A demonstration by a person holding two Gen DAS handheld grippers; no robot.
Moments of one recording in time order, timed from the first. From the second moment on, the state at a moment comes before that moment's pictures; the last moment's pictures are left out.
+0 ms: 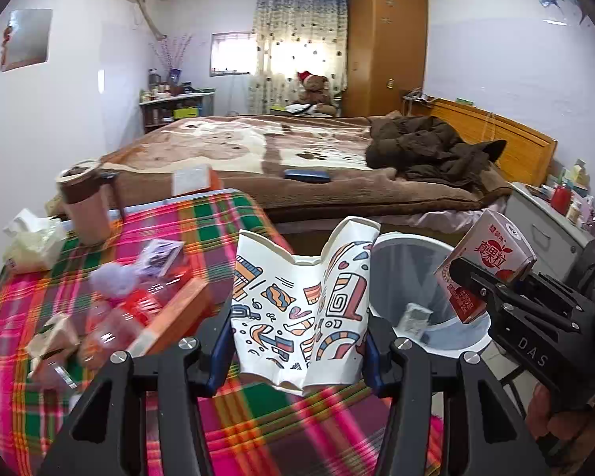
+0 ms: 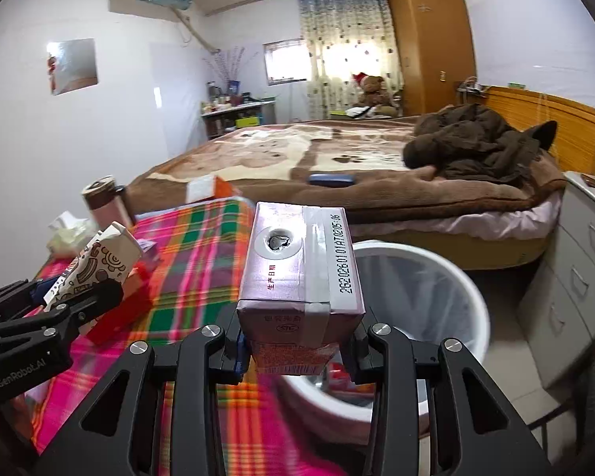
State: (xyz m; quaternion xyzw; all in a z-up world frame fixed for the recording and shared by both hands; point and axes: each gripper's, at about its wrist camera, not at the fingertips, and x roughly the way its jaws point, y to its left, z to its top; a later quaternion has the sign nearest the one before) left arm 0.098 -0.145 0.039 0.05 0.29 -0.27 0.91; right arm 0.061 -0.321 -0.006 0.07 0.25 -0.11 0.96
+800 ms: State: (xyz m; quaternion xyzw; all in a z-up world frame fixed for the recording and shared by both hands) left arm 0.112 -0.263 0.011 0.08 0.34 -0.35 0.87; right arm 0.078 -0.403 -0.039 0.09 0.33 -0.17 0.92
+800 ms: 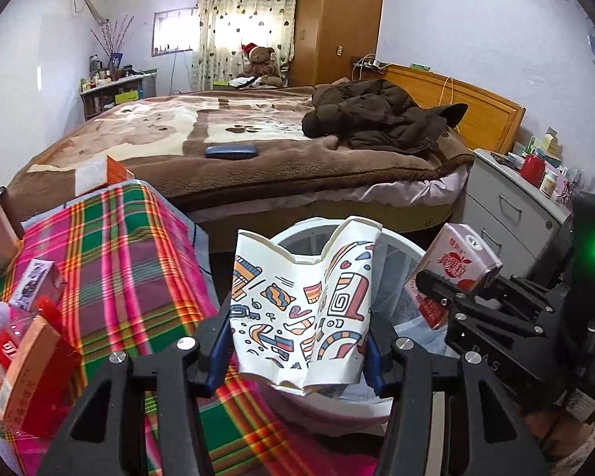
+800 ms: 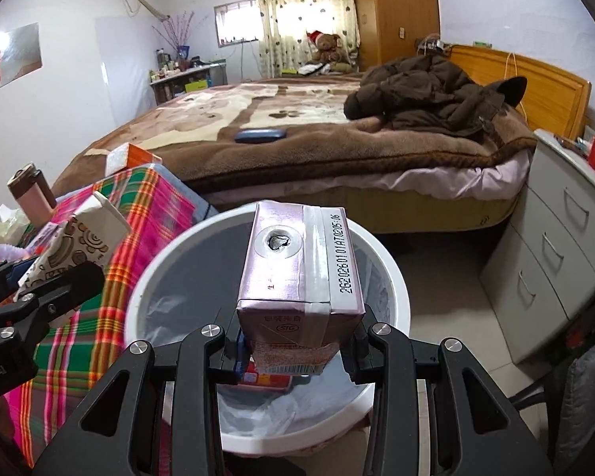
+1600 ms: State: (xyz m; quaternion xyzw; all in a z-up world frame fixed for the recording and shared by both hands) left arm 0.113 -0.240 0.016 0.05 0.34 -0.32 0.88; right arm 0.071 -0.393 -0.031 0.08 0.32 -0.16 0.93
